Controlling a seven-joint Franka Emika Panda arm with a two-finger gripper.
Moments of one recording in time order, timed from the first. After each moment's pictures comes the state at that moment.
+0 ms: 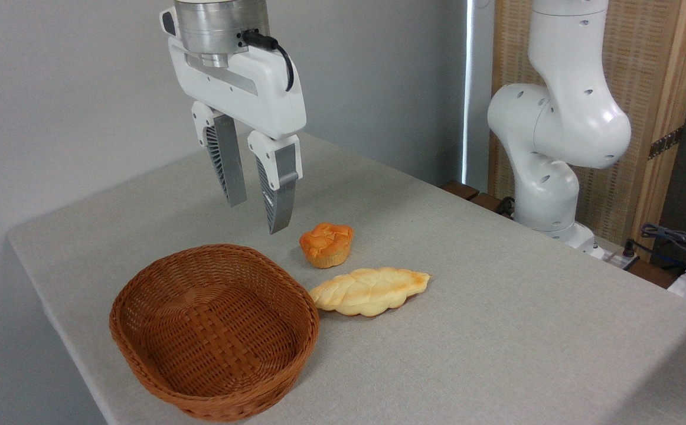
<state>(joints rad) -0.04 -0.02 -0.02 -1.65 -0.05 1.69 0.69</state>
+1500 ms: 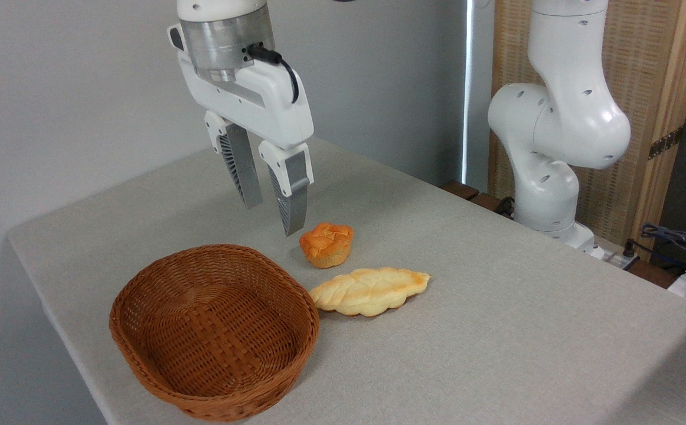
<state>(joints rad) -0.05 -0.02 -0.01 -1.67 -0.05 1.63 0.70</state>
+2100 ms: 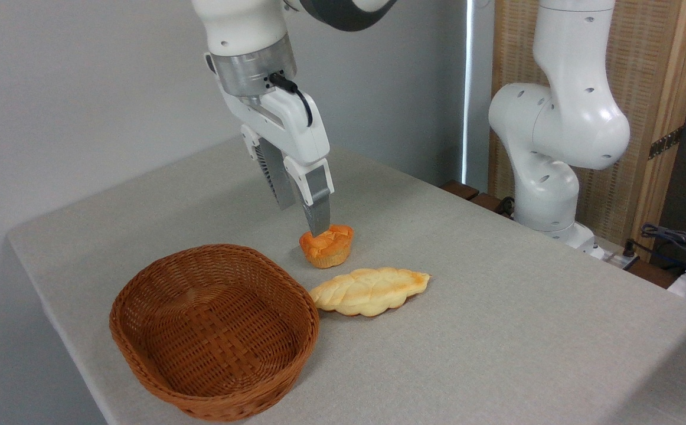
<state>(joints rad) -0.08 -0.12 -0.04 -1.88 -0.05 1.66 0.77</state>
